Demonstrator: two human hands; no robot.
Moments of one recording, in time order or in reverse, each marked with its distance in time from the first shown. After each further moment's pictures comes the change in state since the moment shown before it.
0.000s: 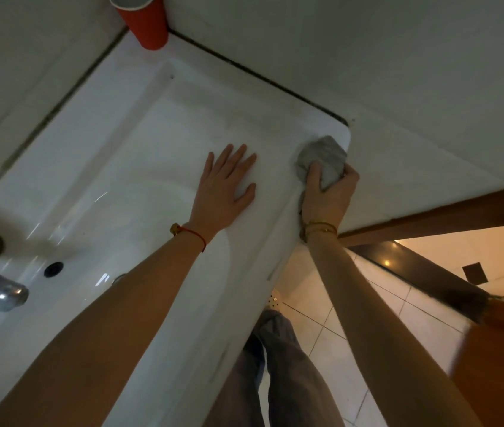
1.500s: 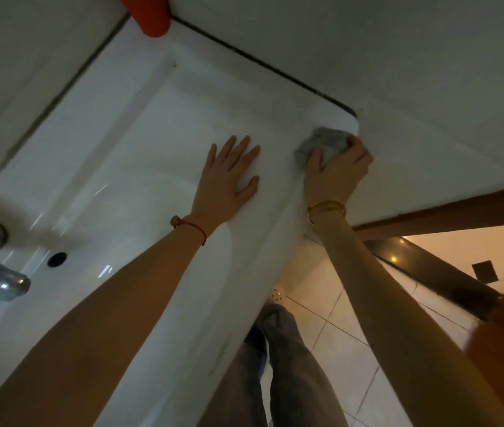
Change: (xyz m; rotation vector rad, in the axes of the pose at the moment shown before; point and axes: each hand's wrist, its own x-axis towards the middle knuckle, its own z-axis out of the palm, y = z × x) left_hand 0.001 0.002 -0.005 0.009 -0.037 0.002; right_hand 0.017 -0.001 0.011 -0.349 0.002 -0.214
